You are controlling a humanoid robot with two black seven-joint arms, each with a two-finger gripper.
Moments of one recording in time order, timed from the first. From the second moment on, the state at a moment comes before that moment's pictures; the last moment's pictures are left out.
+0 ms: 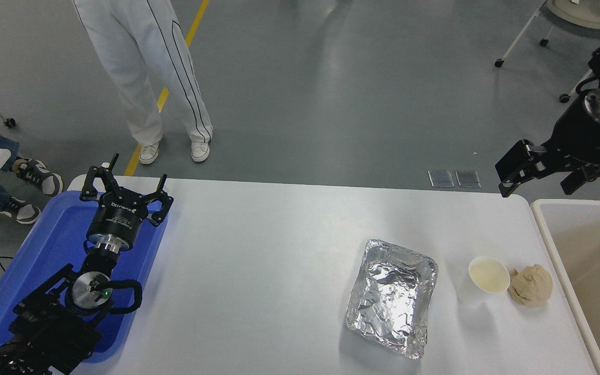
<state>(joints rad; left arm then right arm) -0.52 0.21 -0.98 -0.54 -0.09 -0.62 -0.36 2.23 -0.24 -1.68 1.26 -0.33 0.79 0.41</state>
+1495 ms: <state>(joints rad) -0.52 0.21 -0.98 -0.54 -0.09 -0.62 -0.36 1.70 -0.26 -1.56 1.17 -0.30 0.42 0.38</state>
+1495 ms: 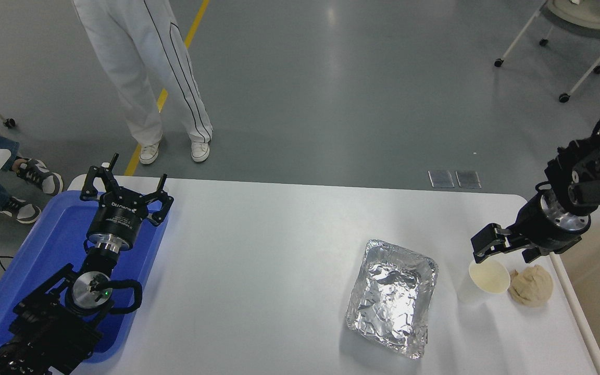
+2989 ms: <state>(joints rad) -0.52 0.21 -0.98 -0.54 -0.09 -0.62 -0.36 1.43 -0.28 -1.53 0.95 -0.22 0.36 0.37</state>
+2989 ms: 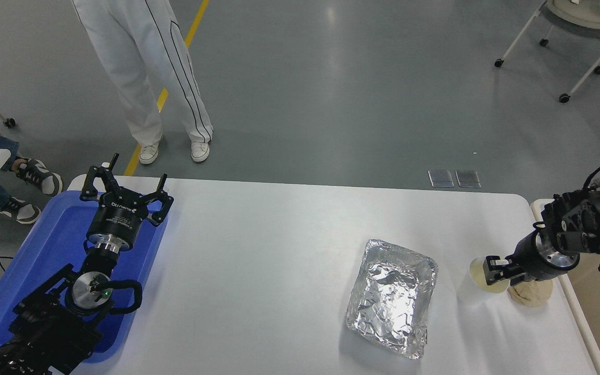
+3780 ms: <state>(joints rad) -0.52 0.21 -0.98 -0.54 -0.09 -0.62 -0.36 1.51 -0.34 -1.51 1.00 -0.18 0.57 0.37</state>
